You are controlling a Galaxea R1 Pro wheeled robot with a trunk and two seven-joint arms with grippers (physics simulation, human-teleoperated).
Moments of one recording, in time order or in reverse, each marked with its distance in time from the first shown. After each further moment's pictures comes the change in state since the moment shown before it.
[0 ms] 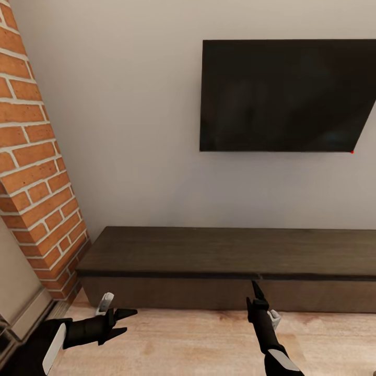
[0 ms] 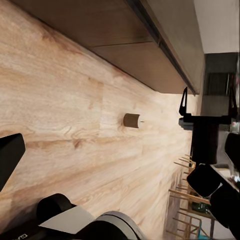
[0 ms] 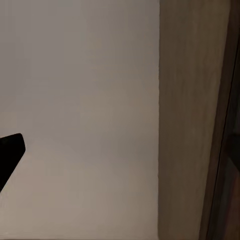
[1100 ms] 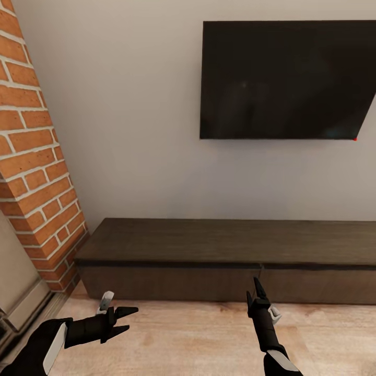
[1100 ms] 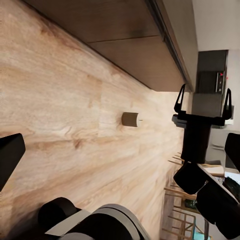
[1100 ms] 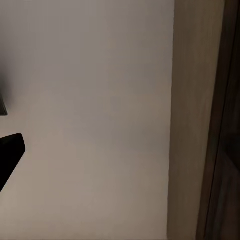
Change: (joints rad) left arm 0.000 -0.003 -0.001 0.000 0.004 0.000 -0.049; right arm 0.001 0.003 0.009 0.004 -0.001 0.002 0.141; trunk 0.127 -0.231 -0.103
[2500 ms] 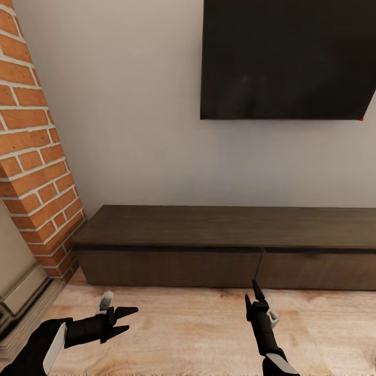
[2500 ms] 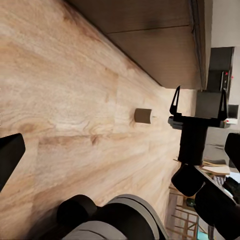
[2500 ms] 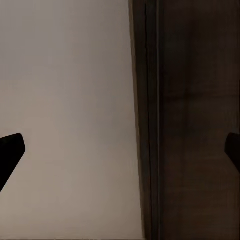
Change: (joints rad) left arm 0.000 0.001 -0.002 0.000 0.001 0.000 -0.002; right arm 0.000 0.002 0.002 0.032 -0.002 -0.002 0.000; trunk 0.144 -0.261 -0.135
